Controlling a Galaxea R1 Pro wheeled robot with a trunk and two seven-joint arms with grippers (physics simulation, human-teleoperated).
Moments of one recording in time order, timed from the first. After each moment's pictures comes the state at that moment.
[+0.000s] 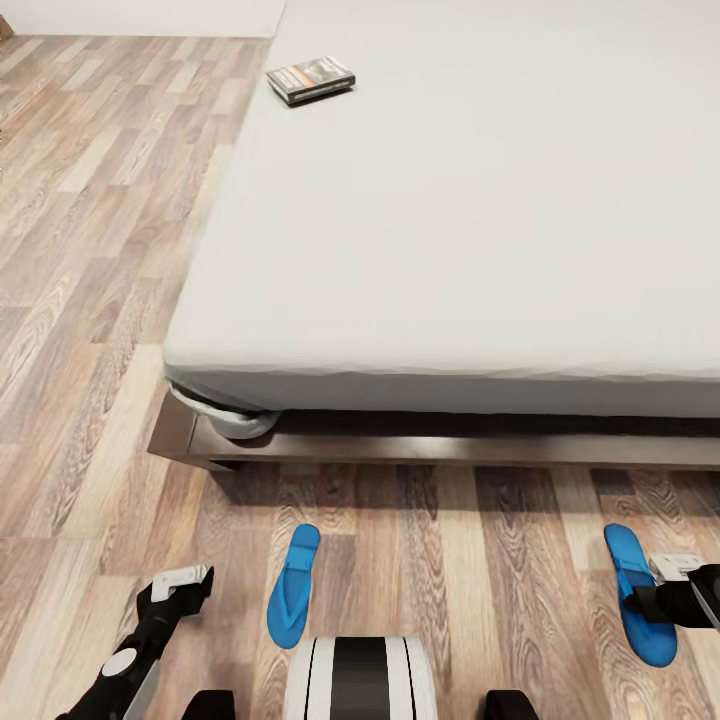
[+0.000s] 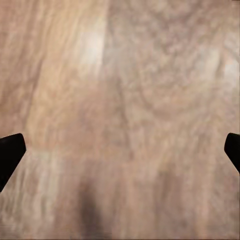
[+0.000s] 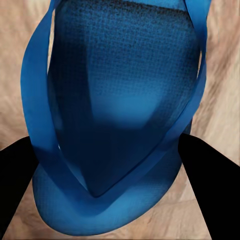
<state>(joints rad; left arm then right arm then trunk) -0.41 0.11 0.27 -0.56 -0.03 -0.27 -0.10 -0.49 -0.52 -0.14 -0.79 0.12 0.78 0.41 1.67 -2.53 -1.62</state>
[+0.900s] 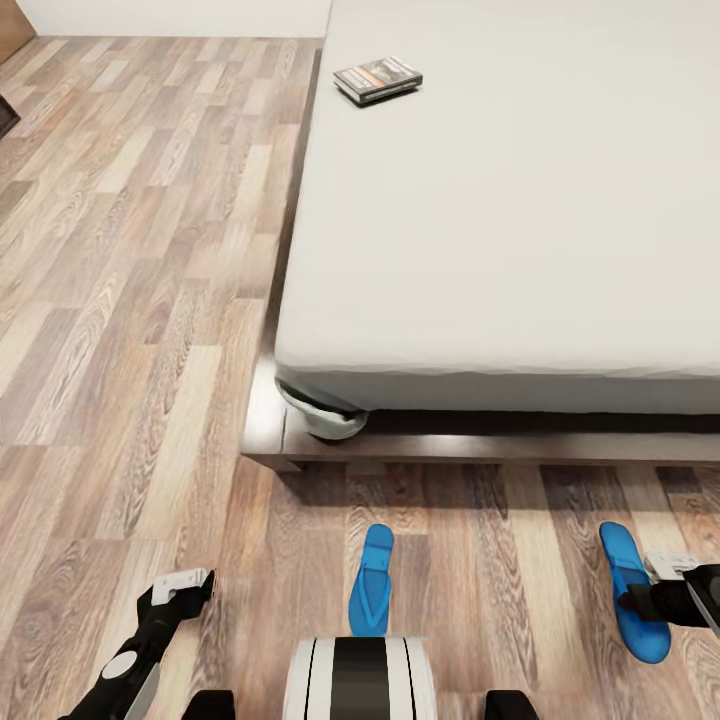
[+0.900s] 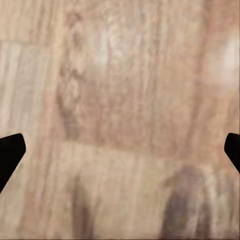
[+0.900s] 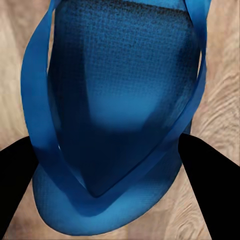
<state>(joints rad) -0.41 0.11 0.26 -0.54 -0.03 -0.27 -0.10 -0.49 -0.51 -0.15 -0.79 0.11 0.76 0.41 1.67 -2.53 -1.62</state>
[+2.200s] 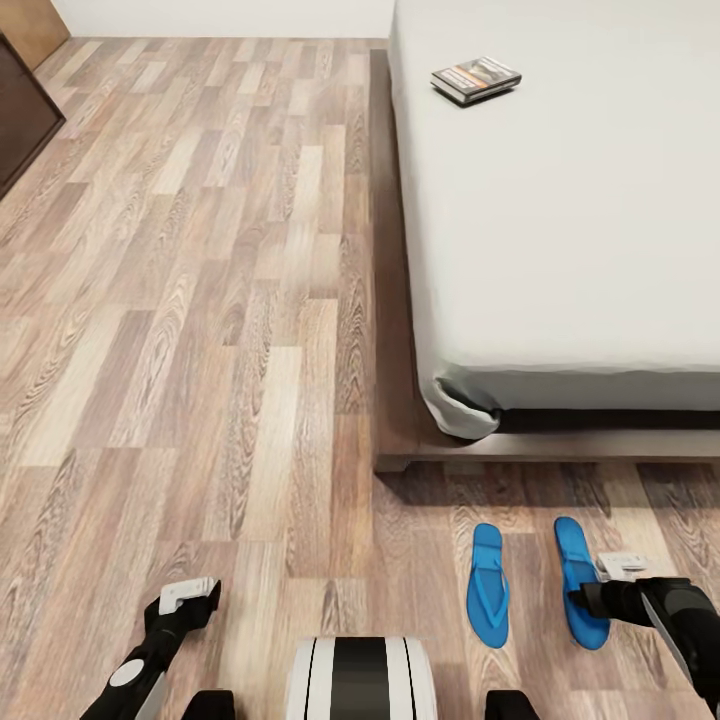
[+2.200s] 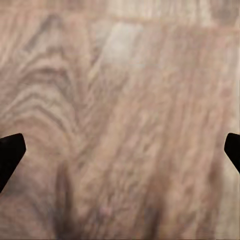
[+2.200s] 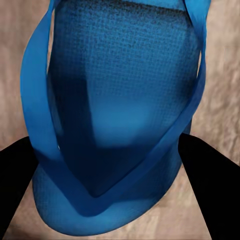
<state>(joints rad) -0.41 0.09 0.26 -0.50 -0.03 -0.27 -0.10 -0.49 -0.39 -0.14 -0.74 0.11 0.59 0.42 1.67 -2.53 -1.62</state>
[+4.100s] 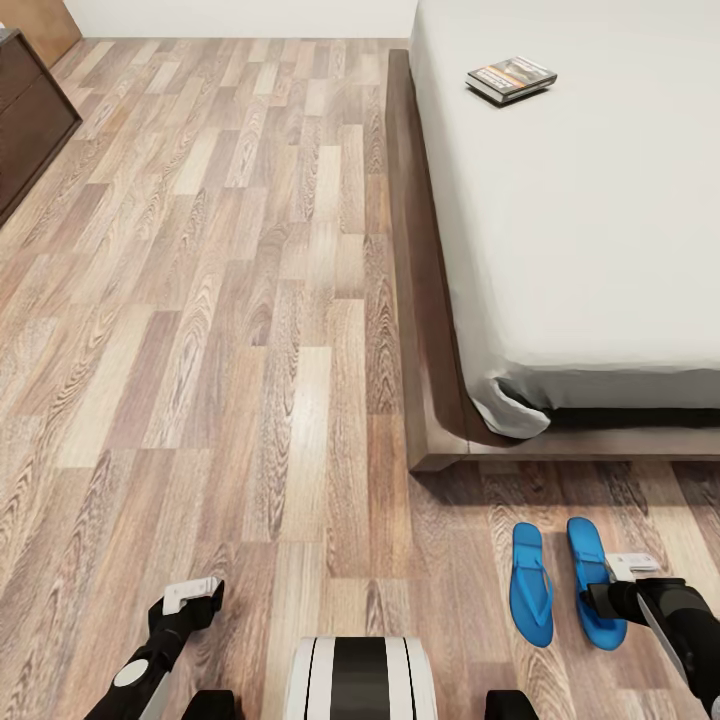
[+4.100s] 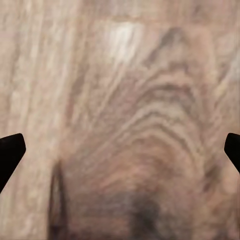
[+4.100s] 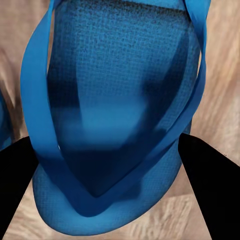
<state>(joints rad) -0.41 0.08 0.26 -0.50 -0.03 -0.27 -0.10 -0.49 -0.38 -0.14 -0.73 0.11 0.59 0.26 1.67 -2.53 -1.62</state>
